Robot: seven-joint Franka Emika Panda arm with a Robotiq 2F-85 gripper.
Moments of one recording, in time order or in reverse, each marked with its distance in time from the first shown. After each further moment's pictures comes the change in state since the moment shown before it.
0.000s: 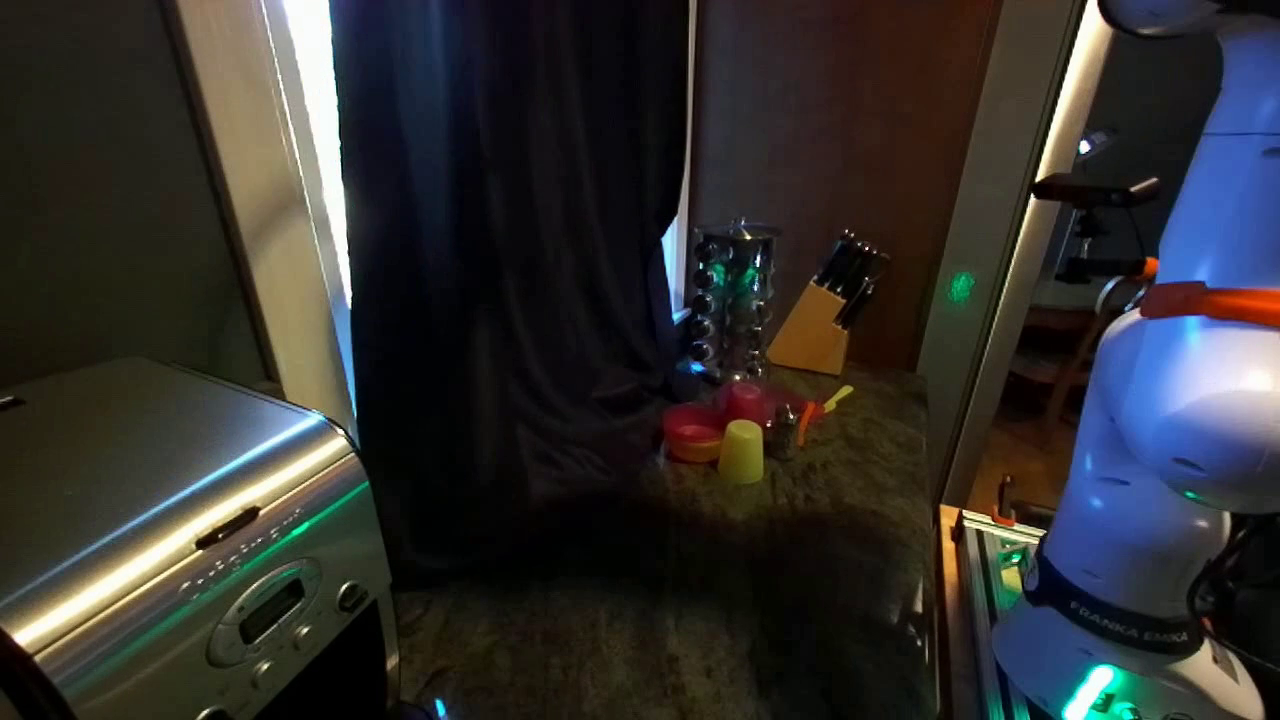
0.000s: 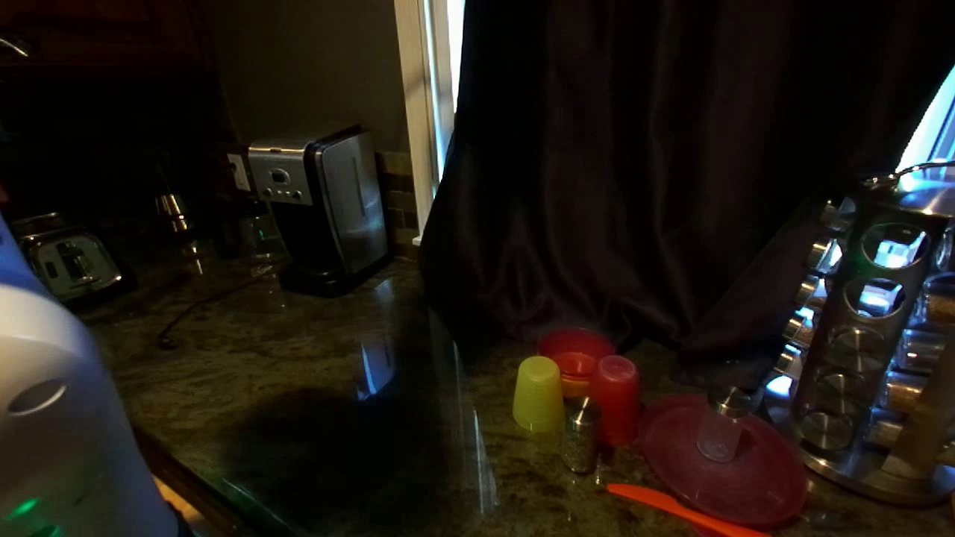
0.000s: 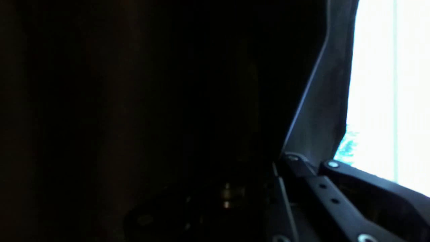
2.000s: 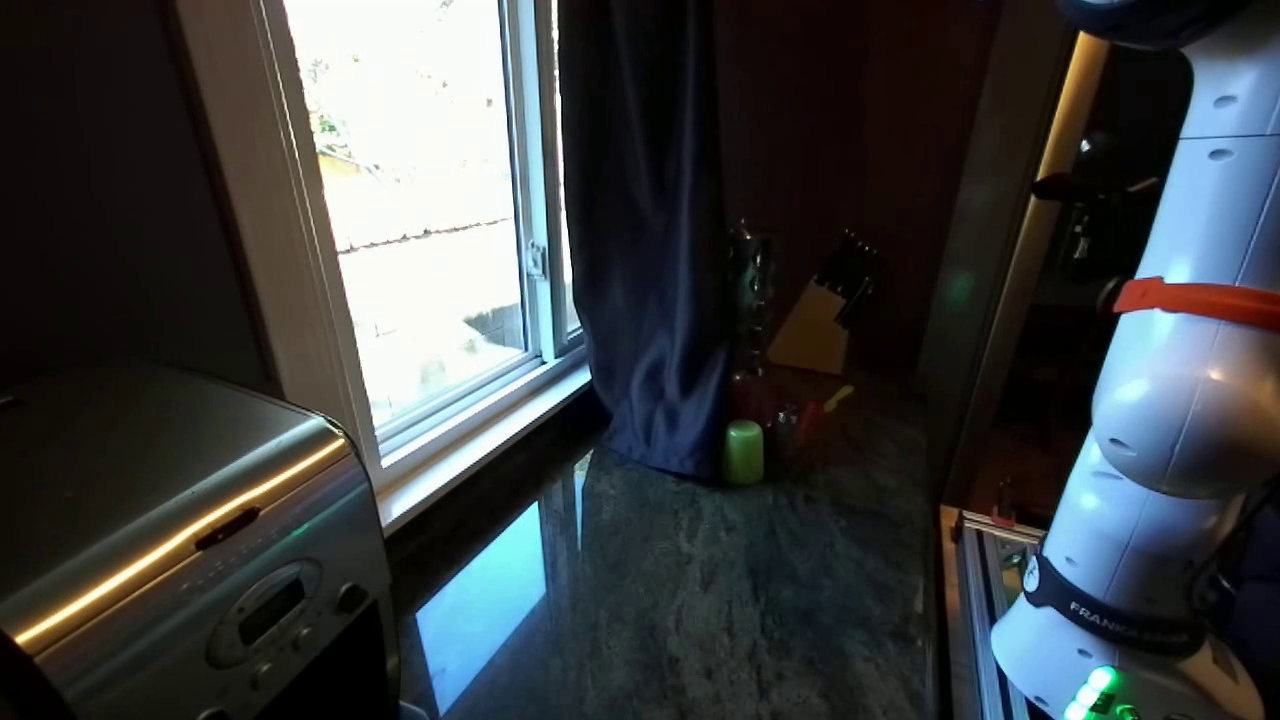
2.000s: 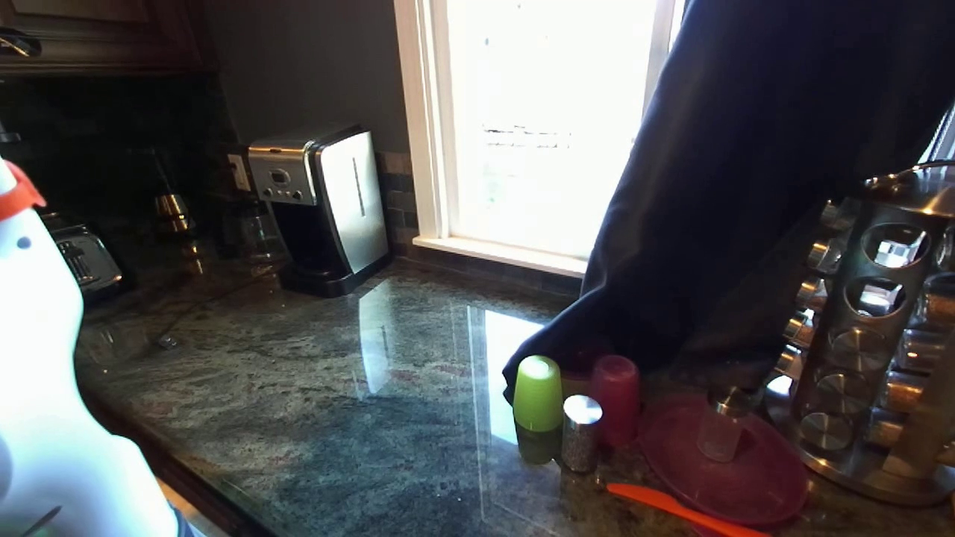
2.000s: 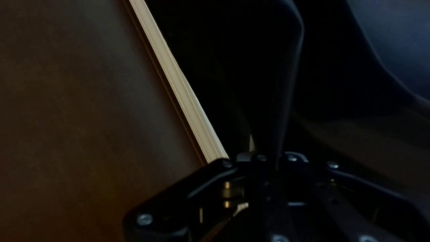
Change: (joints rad) arm -0.291 0.063 -0.314 0.220 -0.116 -0.167 0.490
